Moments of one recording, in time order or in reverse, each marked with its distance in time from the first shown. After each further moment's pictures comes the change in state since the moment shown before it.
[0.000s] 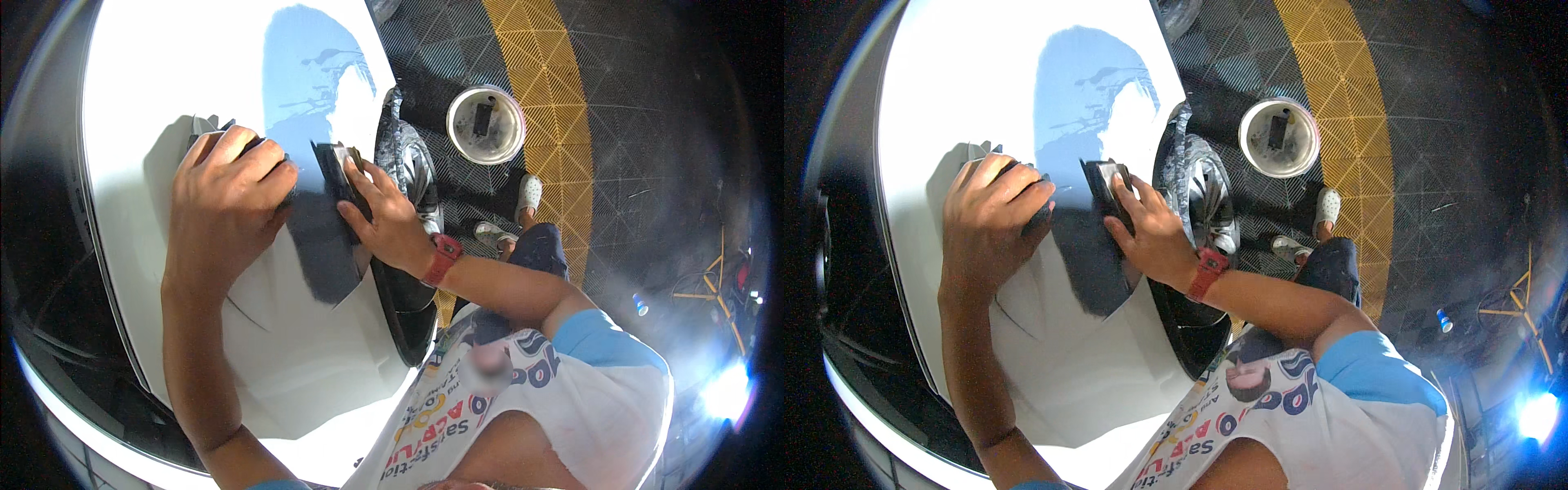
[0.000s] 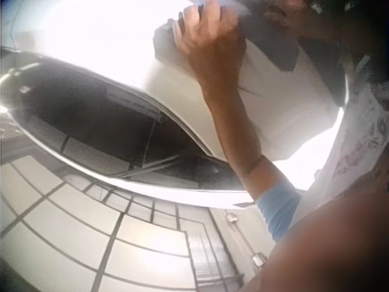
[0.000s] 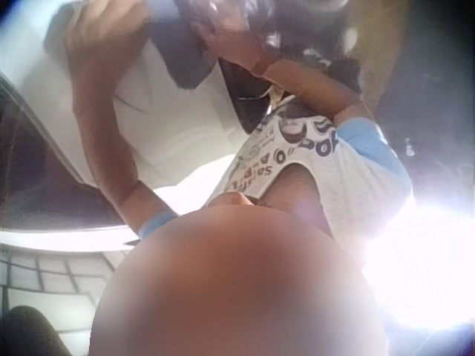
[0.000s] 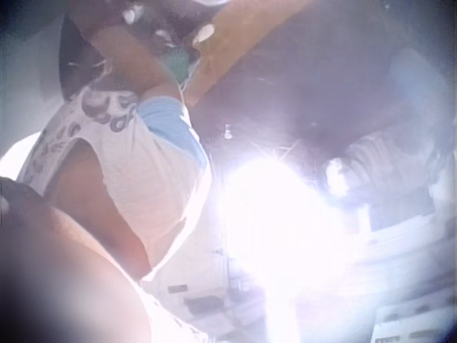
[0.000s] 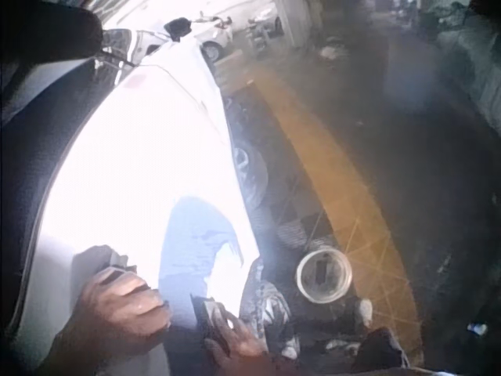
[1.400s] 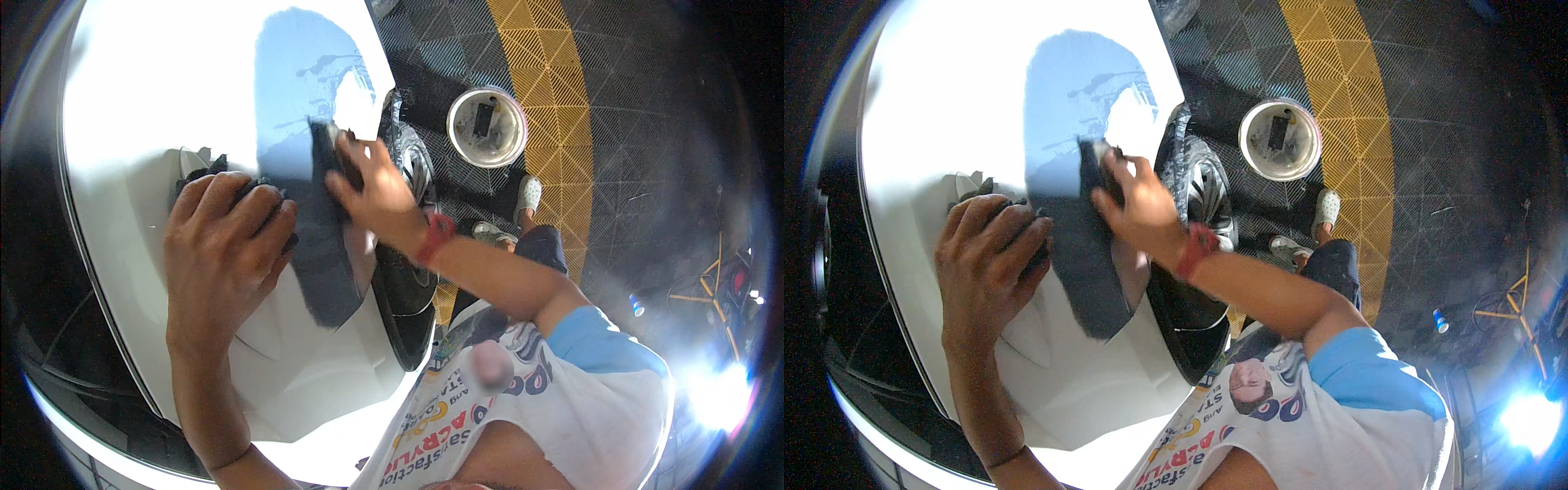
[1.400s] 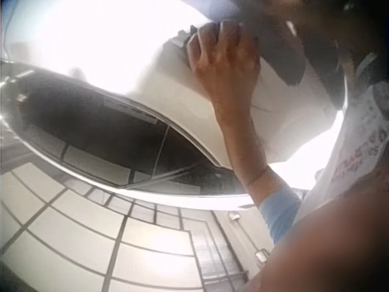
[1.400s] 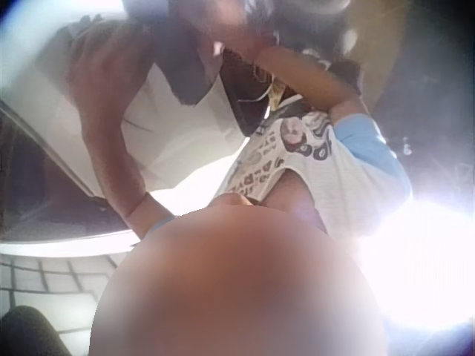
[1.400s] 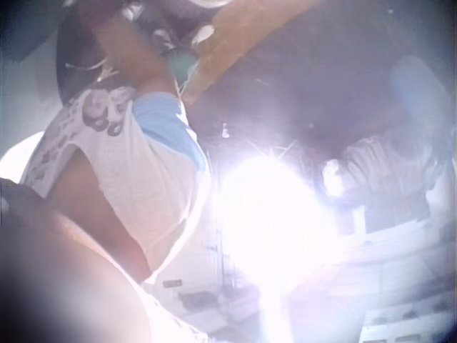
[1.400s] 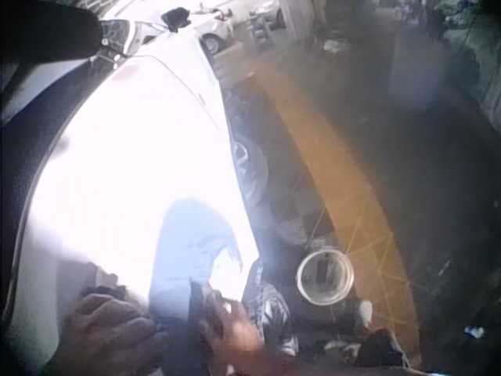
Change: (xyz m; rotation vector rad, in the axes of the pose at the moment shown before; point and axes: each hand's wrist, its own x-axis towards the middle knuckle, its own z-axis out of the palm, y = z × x) left_hand 0.007 -0.006 0.000 0.001 -0.091 -0.038; right_hand 0.073 0.023 0.002 0.013 0.038 0.077
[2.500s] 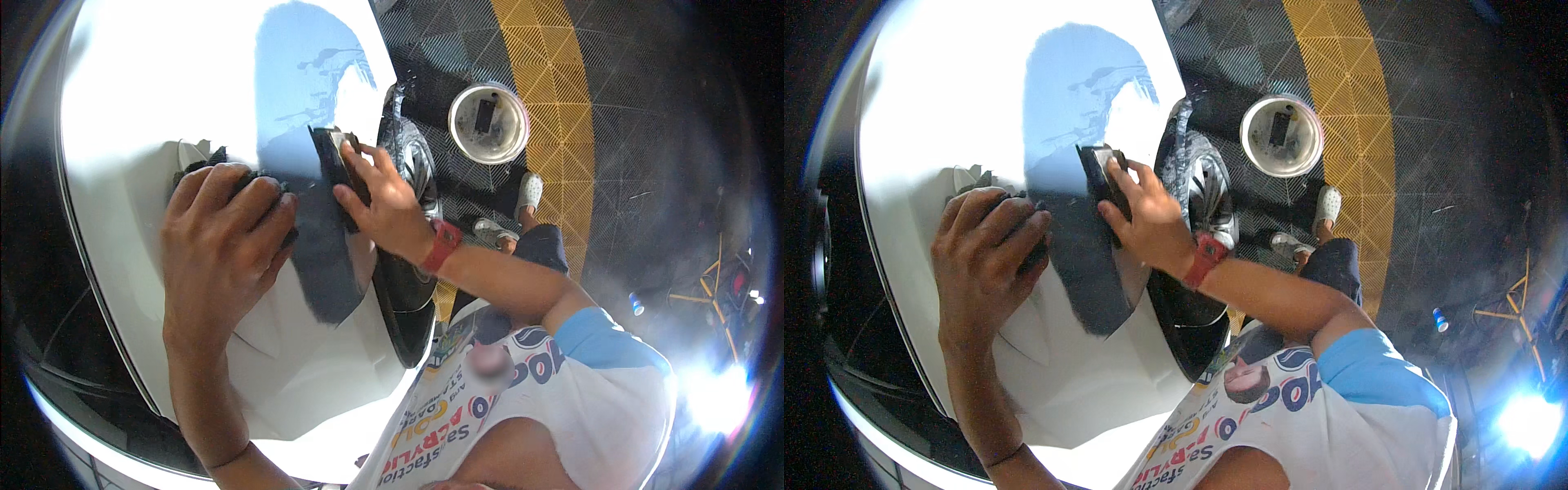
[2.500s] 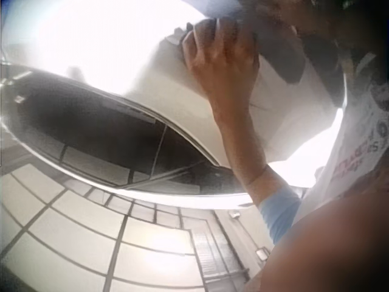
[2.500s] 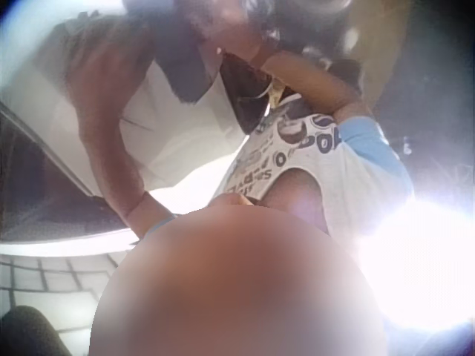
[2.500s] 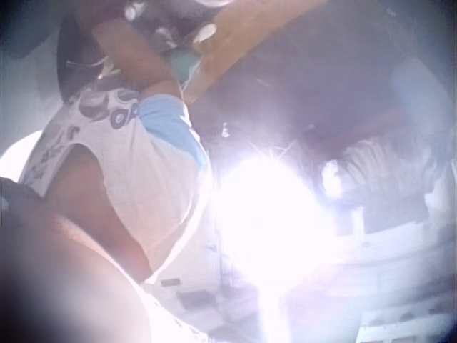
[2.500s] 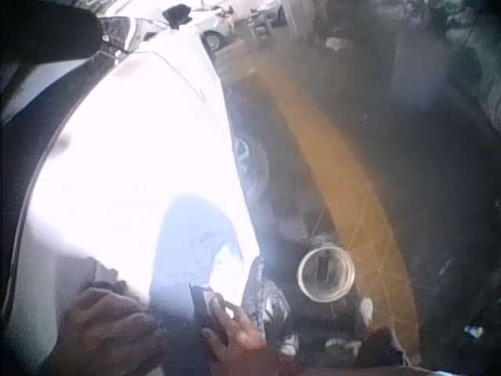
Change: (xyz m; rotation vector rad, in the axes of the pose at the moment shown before) left_hand -0.005 0.000 0.001 0.027 0.008 0.003; right_hand -0.014 0.008 0.003 -0.030 0.006 -0.033
